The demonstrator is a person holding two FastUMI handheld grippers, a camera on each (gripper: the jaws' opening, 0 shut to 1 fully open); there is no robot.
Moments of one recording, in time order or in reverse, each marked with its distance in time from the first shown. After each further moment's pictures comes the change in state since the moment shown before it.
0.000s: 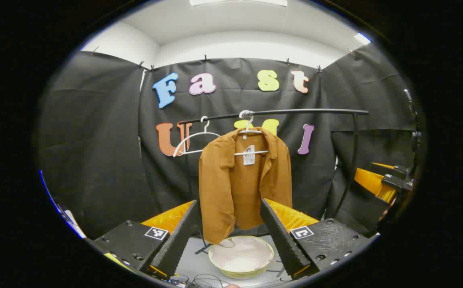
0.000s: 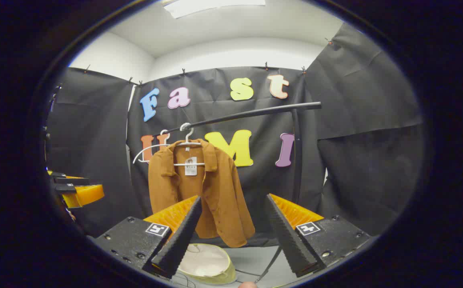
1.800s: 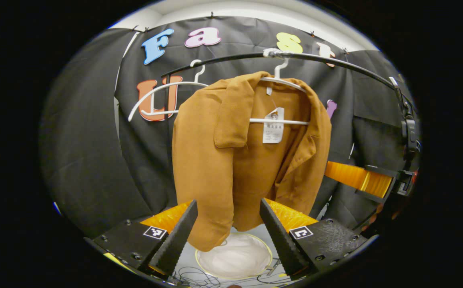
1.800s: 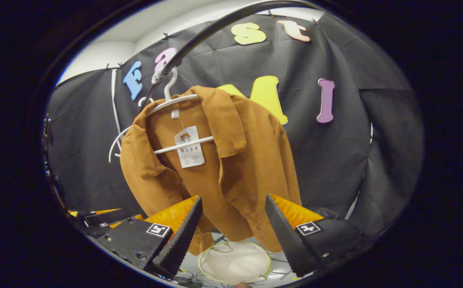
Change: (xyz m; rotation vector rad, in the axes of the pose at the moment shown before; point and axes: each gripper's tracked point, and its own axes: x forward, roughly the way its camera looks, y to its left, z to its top) left arm 0.247 0.020 -0.052 -0.120 0.266 -0.028; right arm 0.286 0.090 -0.058 0.173 0.361 0.133
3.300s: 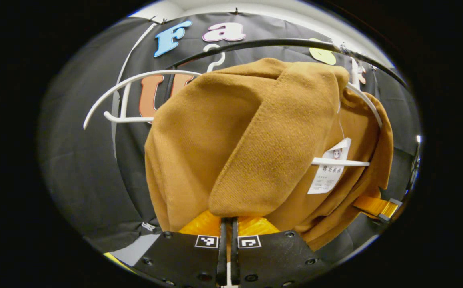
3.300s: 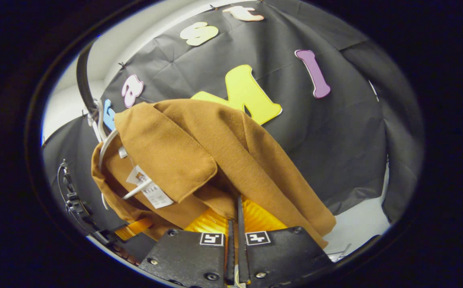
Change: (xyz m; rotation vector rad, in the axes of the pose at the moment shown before) left arm 0.115 0.034 0.055 -0.087 -0.082 0.060; right arm 0.085 -0.052 0.031 0.339 -0.082 0.134
